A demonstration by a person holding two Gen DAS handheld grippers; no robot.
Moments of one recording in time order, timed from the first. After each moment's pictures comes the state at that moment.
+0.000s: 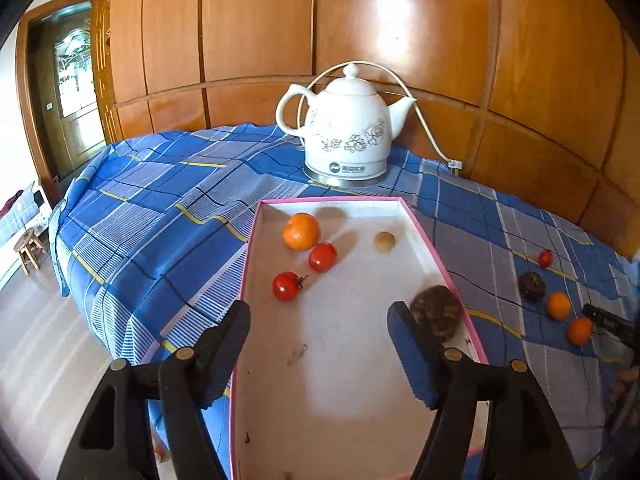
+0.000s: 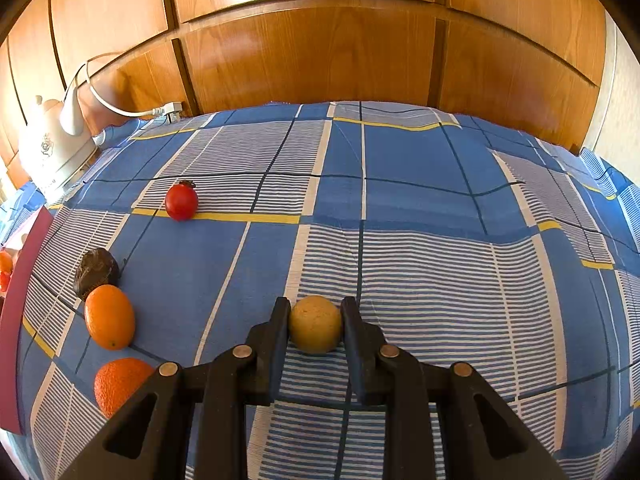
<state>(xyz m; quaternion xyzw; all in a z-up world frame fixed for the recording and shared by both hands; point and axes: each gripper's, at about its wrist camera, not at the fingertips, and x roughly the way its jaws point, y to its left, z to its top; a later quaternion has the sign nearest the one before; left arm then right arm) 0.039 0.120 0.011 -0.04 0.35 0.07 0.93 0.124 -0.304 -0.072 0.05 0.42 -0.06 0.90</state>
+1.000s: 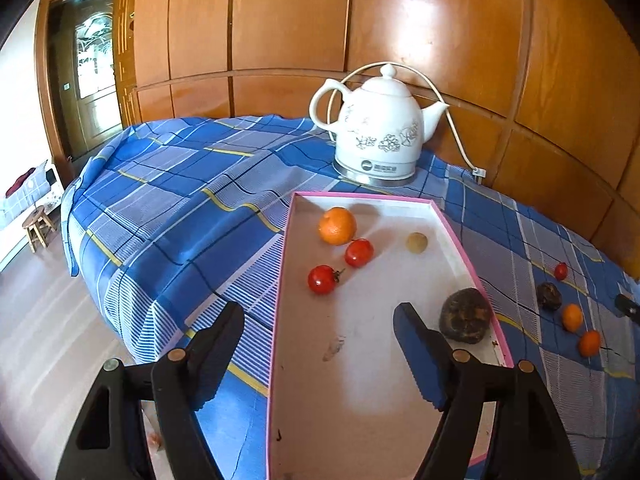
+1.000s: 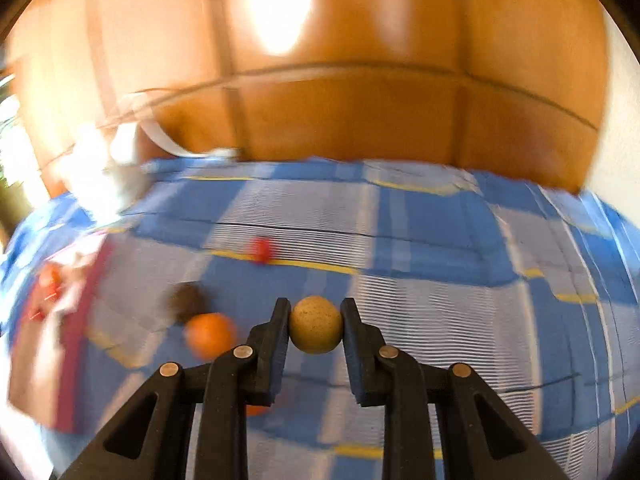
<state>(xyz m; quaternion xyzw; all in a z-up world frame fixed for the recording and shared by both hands) 0.036 0.149 0.004 -0.07 0.35 0.10 0.93 0.082 -0.236 0.000 0.03 0.35 0.04 0.93</state>
